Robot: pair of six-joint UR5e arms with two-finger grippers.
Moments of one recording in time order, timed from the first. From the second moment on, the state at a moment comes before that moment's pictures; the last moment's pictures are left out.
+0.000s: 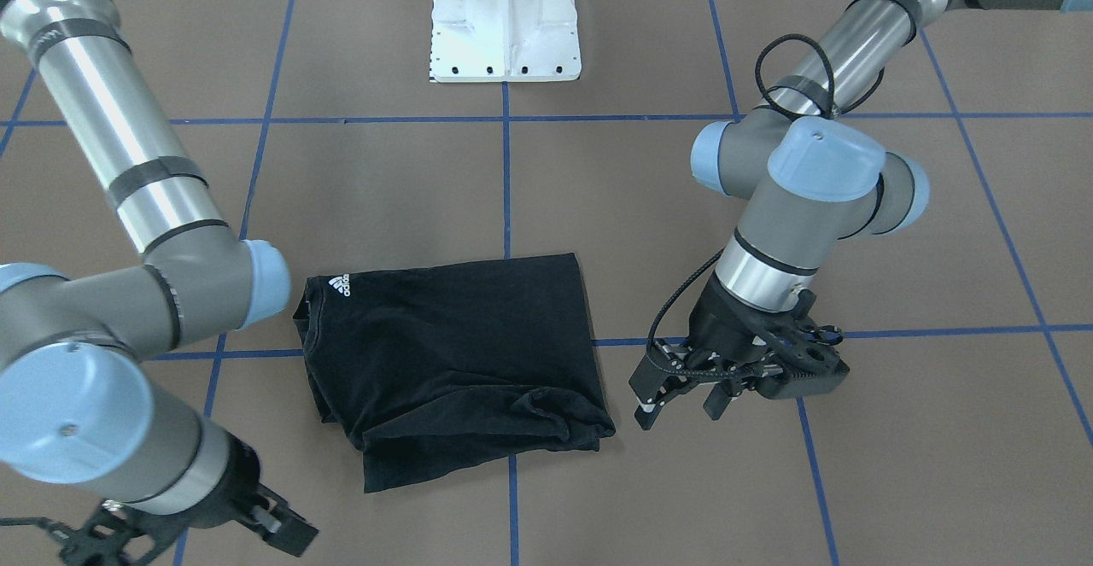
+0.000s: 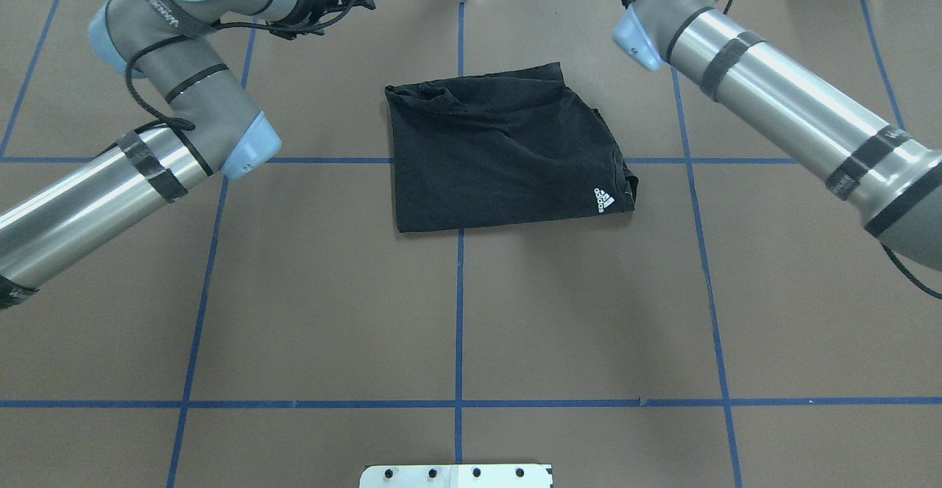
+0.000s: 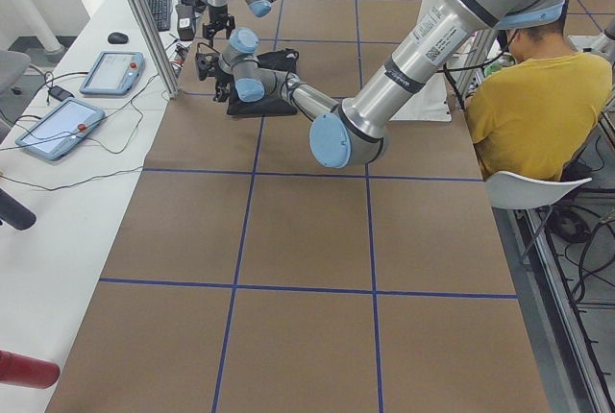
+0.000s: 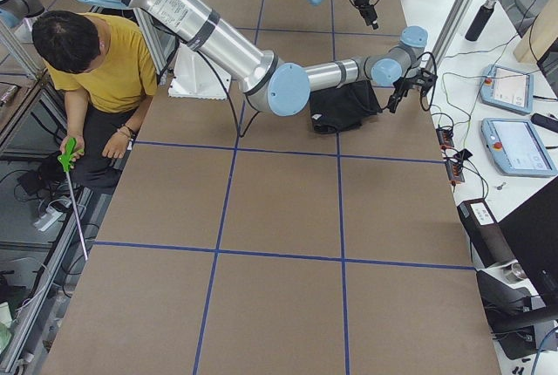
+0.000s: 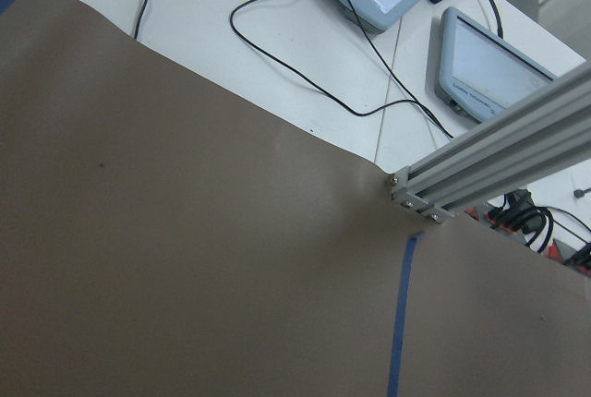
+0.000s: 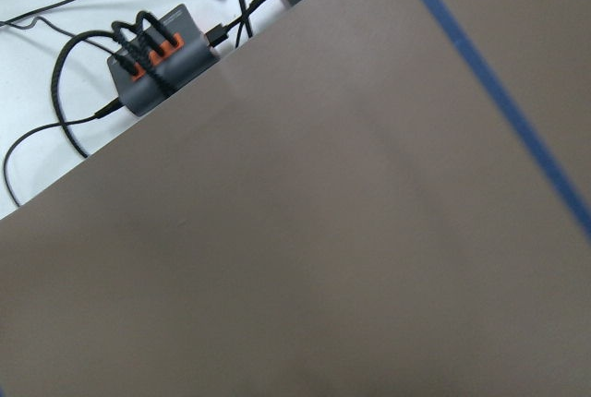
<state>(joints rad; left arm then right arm) -0.91 -2.30 -1.32 -2.26 -1.88 -1.26 1.07 -0.64 0.86 -1.12 2.19 1.34</state>
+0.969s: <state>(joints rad) -1.43 -1.76 -1.55 -2.06 -2.19 -0.07 1.50 -1.44 1.36 -1.26 2.38 0.21</state>
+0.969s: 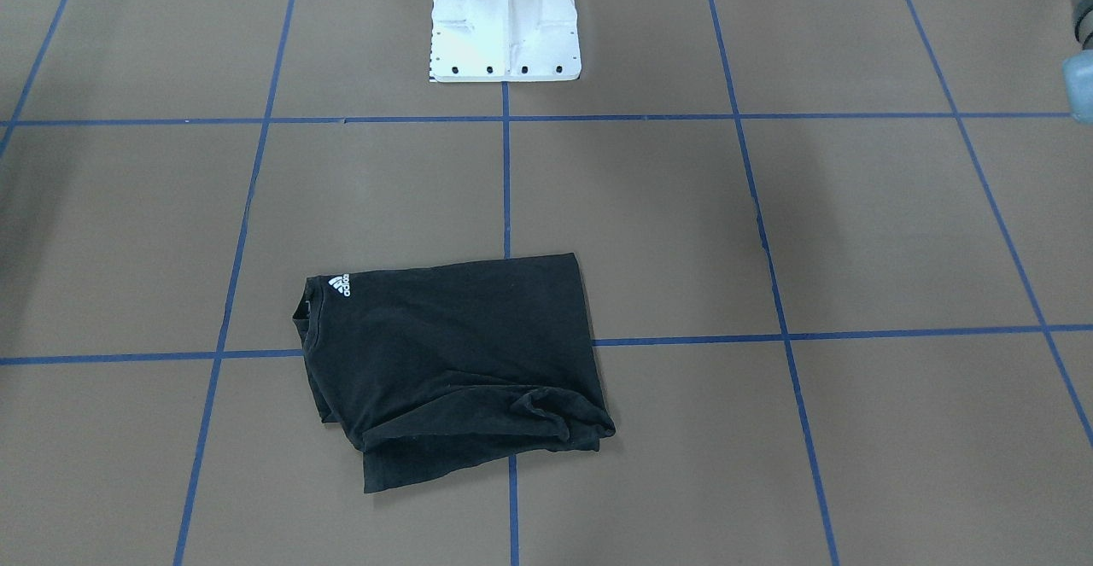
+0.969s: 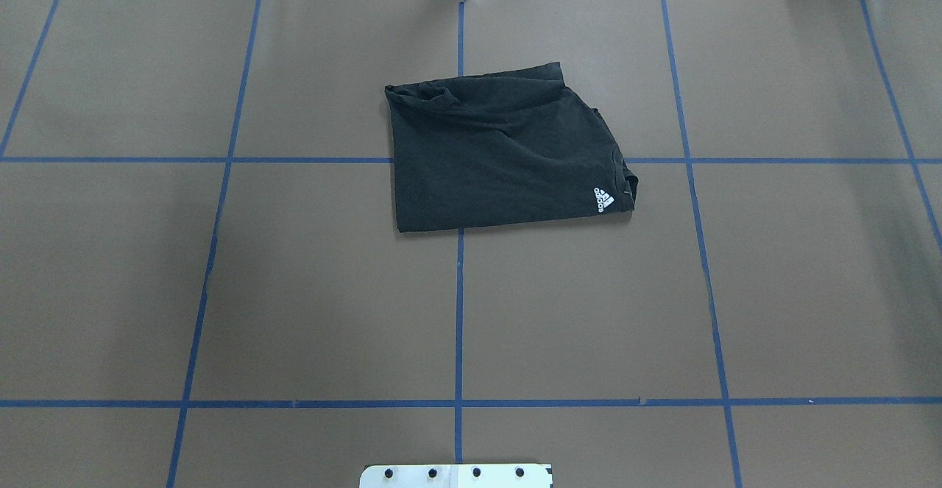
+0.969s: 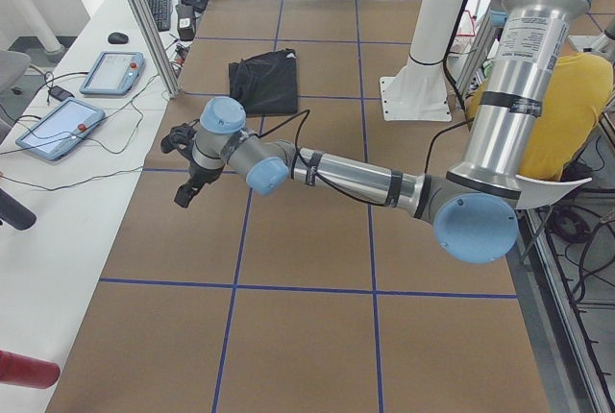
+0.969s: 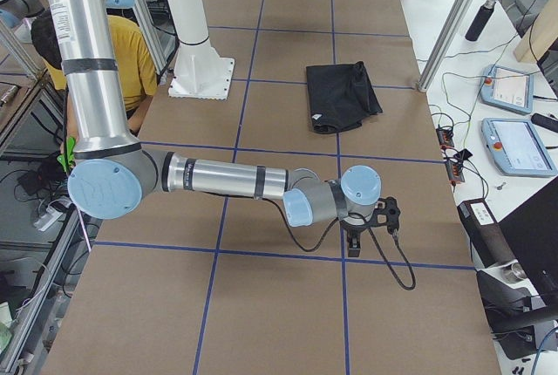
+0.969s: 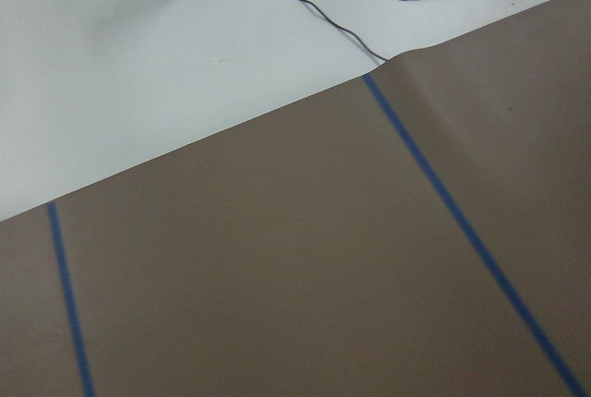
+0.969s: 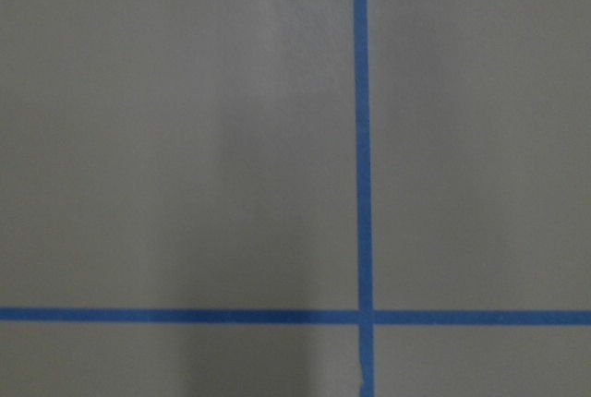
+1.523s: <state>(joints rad) -1.48 -1.66 -1.55 -1.90 -2.31 0.03 1.51 -1.47 1.58 -1.71 2.35 -0.01</state>
